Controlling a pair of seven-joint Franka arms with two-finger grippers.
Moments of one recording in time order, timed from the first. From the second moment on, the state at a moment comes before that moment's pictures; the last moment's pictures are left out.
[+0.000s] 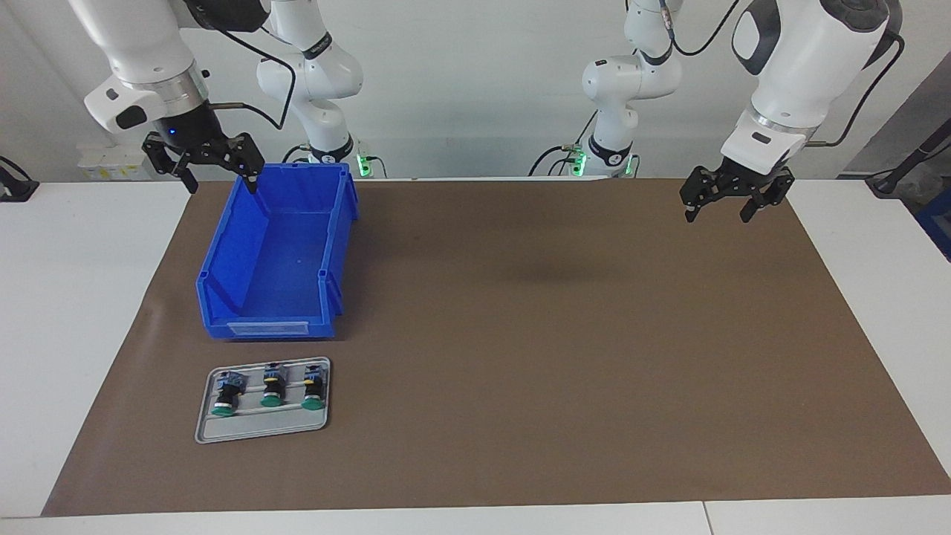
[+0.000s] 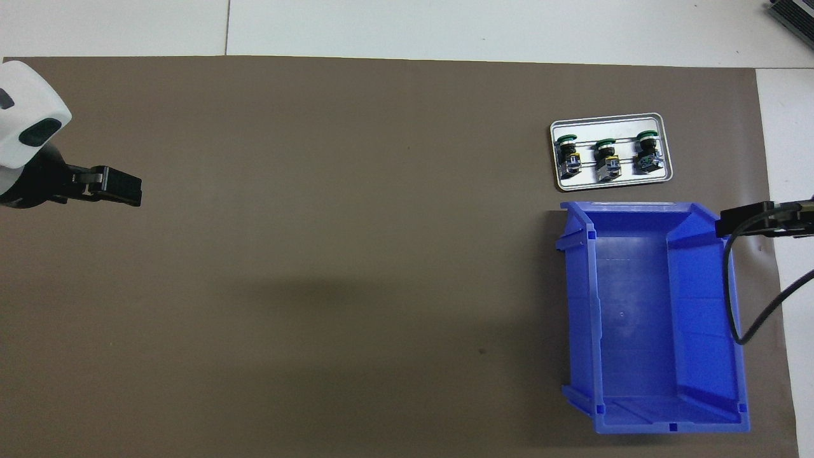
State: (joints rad) left arm 0.05 0.01 -0.17 -1.61 0.01 1.64 -0.02; right arm 0.03 -0.11 -0.05 -1.68 -0.04 1.58 0.01
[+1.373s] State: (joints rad) left arm 0.05 0.01 -0.17 -1.61 0.01 1.64 -0.02; right arm -0.02 0.13 -0.06 -1.64 -0.03 1.89 -0.03
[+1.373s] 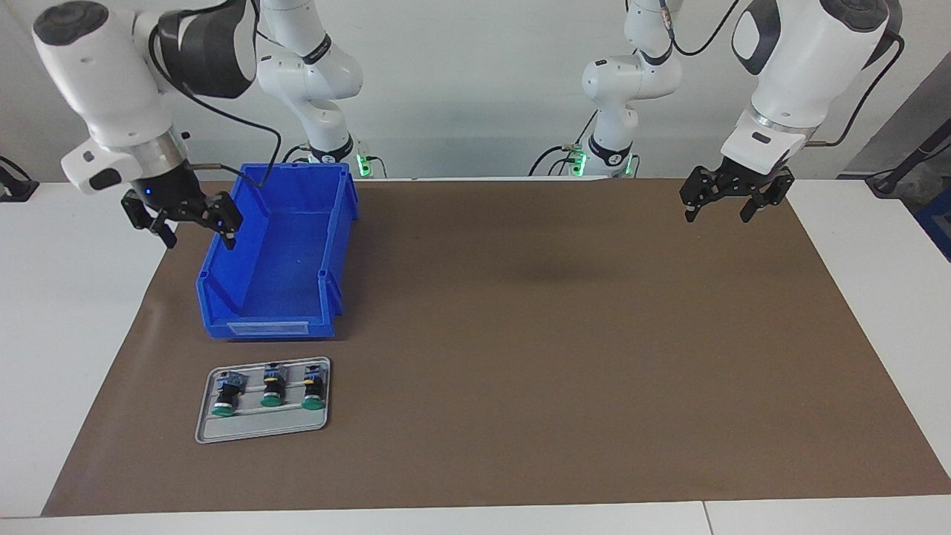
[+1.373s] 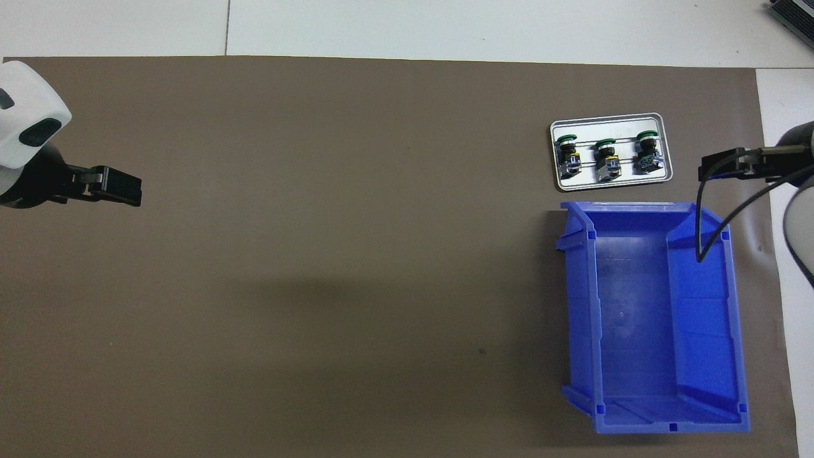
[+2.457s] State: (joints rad) left arm 0.05 0.01 -0.17 -1.61 0.01 1.64 -0.02; right arm 0.01 0.50 -0.04 -1.68 -0.01 2.34 -0.07
